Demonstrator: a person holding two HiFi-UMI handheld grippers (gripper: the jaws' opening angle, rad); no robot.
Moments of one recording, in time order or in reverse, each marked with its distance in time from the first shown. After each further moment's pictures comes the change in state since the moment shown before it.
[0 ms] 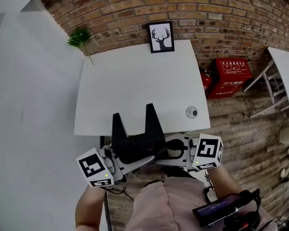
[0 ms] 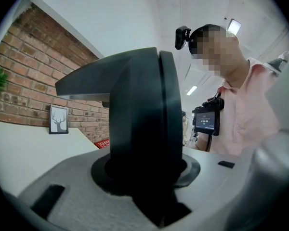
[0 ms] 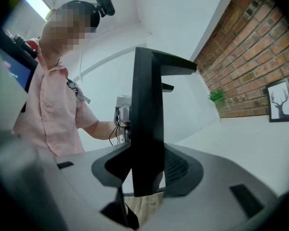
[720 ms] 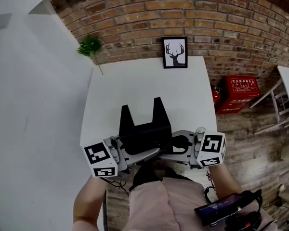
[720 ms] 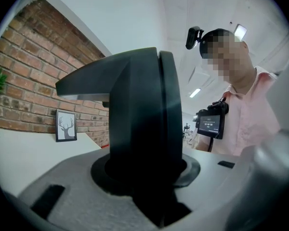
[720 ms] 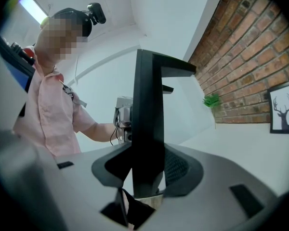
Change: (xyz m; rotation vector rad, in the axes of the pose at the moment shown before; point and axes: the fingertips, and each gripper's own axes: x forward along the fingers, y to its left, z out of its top) left arm 0.001 0.094 0.041 -0.029 -0.009 0.014; right arm 0.012 -0.091 0.048 0.007 -0.022 -0.002
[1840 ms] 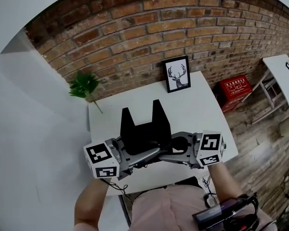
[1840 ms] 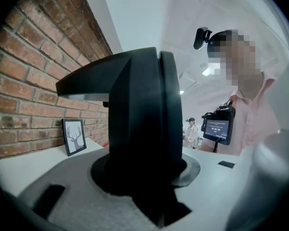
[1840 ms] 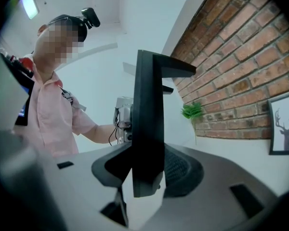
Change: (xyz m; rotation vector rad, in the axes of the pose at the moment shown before) left arm -0.084 0.173 0.060 -0.004 0.057 -0.242; right arm 0.118 -0.150 0.075 0.040 -0.055 -0.254
